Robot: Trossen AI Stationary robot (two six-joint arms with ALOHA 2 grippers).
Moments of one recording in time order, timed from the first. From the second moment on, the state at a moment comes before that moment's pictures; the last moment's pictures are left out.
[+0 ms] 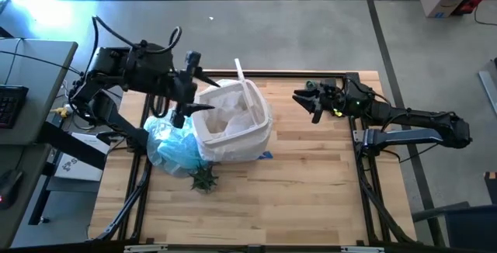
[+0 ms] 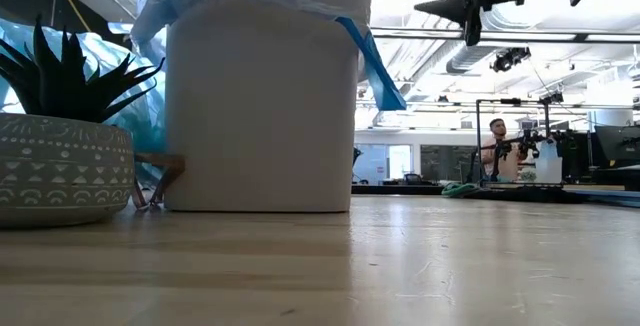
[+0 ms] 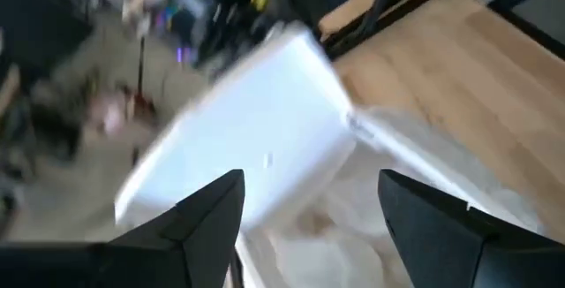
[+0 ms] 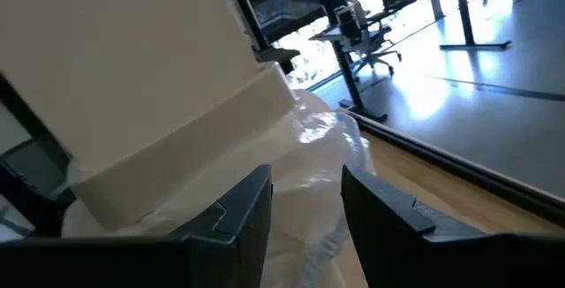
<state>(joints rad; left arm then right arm) -0.04 1.54 2.34 -1.35 -0.12 0.59 -0.28 0.86 0.60 0.22 0.00 0.42</state>
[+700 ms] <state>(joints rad) 0.09 1.40 1.85 -1.32 -0.29 0.18 -0.24 0.86 0.60 0.24 0.01 0.37</state>
